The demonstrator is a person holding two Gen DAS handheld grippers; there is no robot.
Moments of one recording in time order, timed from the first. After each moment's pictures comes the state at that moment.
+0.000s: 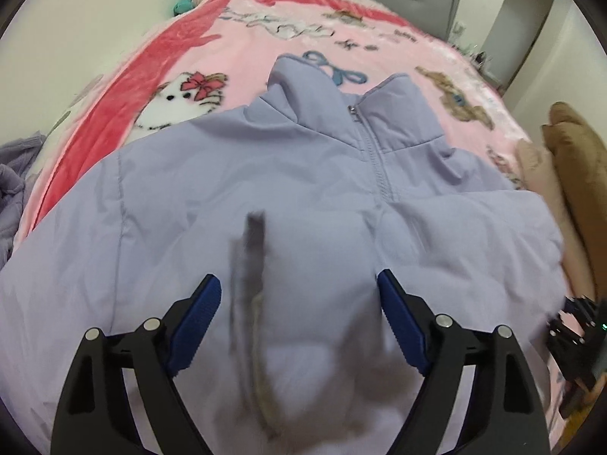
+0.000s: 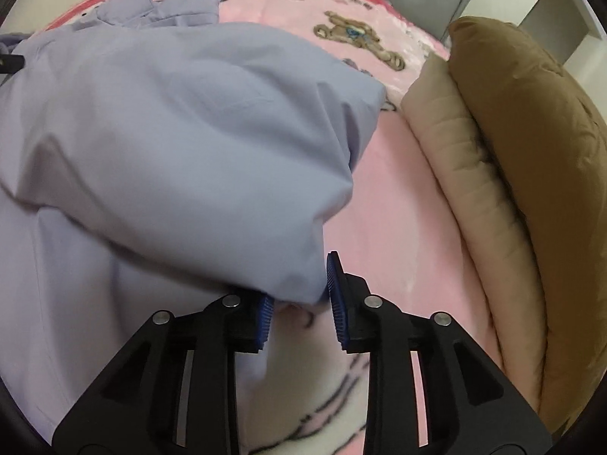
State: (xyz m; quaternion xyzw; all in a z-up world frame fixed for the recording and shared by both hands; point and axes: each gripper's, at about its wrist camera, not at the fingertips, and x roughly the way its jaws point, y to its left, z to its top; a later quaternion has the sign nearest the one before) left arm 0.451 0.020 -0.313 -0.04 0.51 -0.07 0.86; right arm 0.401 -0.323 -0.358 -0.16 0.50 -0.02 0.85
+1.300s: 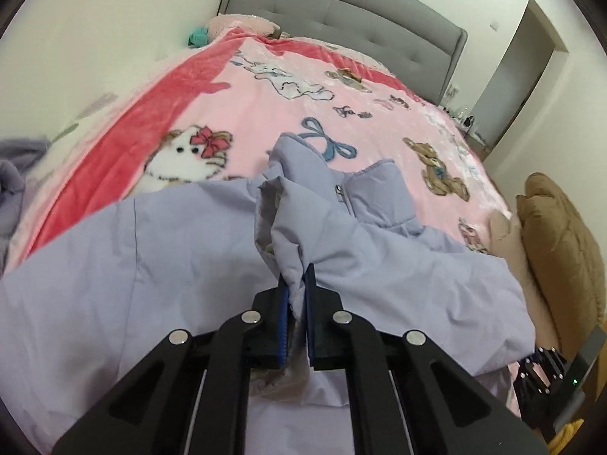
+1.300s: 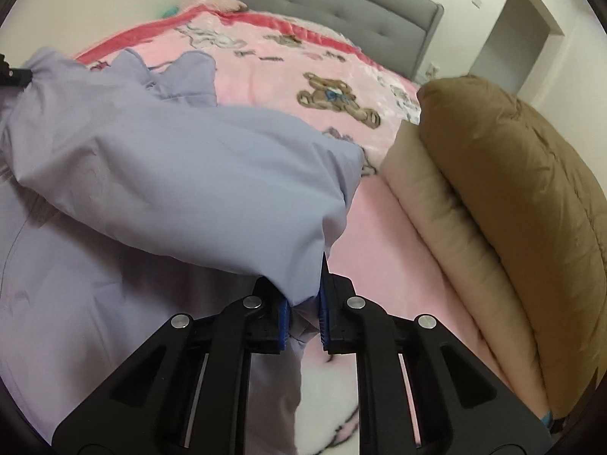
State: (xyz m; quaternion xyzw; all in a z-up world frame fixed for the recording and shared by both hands) left arm 0.467 0.033 -0.272 -0.11 0.44 -0.07 0.89; right arm 0.385 -0.276 -0.320 -0.14 0.42 -0.07 0.89
